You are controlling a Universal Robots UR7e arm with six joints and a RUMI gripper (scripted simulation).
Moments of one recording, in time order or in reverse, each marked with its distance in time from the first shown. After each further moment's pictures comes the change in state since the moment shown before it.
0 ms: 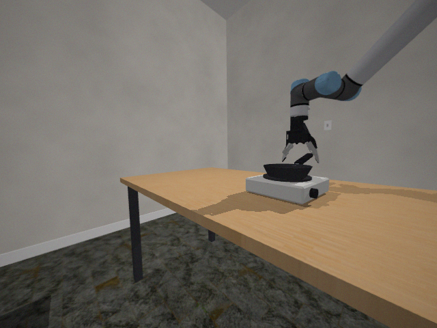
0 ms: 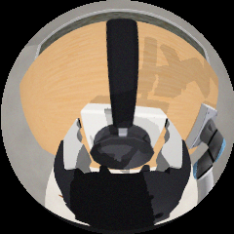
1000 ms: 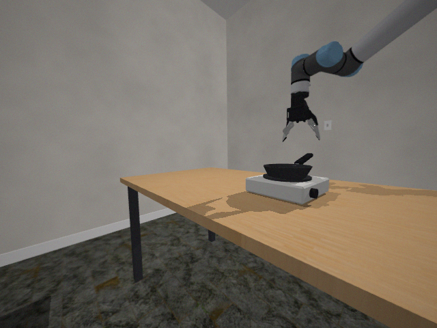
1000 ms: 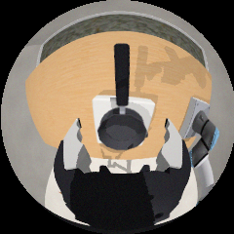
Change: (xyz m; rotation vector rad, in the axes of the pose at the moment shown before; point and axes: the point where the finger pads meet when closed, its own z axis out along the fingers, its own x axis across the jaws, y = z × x) arm 0.000 0.000 -0.099 0.000 -0.001 -0.001
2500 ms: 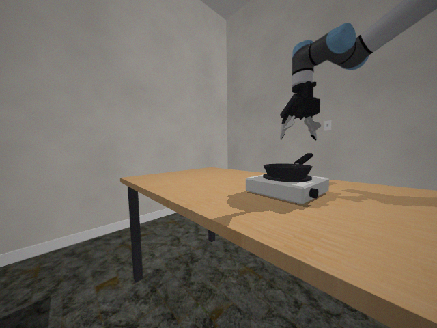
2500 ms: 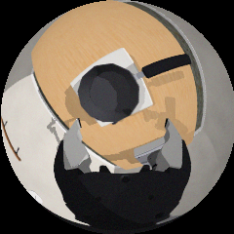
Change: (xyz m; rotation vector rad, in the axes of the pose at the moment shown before) arm 0.030 0.103 0.000 -0.046 -0.001 -1.003
